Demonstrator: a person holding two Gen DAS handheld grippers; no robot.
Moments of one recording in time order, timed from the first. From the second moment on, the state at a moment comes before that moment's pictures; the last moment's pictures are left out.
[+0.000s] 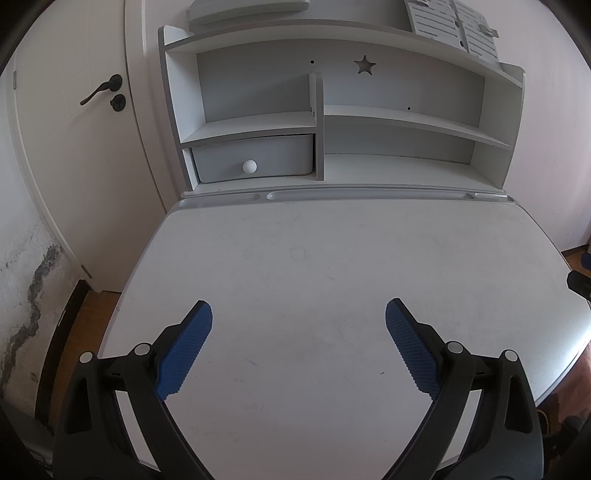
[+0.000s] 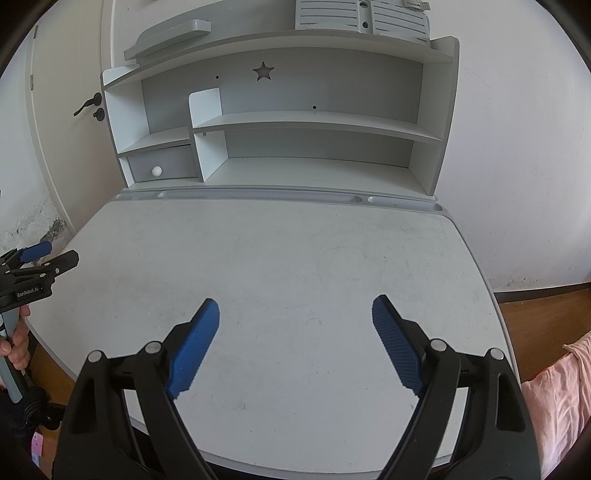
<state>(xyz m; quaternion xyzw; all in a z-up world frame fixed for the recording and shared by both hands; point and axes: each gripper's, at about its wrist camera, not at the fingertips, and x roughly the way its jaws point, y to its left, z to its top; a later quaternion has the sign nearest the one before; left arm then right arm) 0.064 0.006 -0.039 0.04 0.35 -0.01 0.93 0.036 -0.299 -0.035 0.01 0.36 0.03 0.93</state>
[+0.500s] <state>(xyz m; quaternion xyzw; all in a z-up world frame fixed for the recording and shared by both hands) 0.066 0.008 -0.038 0.03 0.36 -0.01 0.93 0.036 -0.300 -0.034 0.01 0.36 0.03 0.93</state>
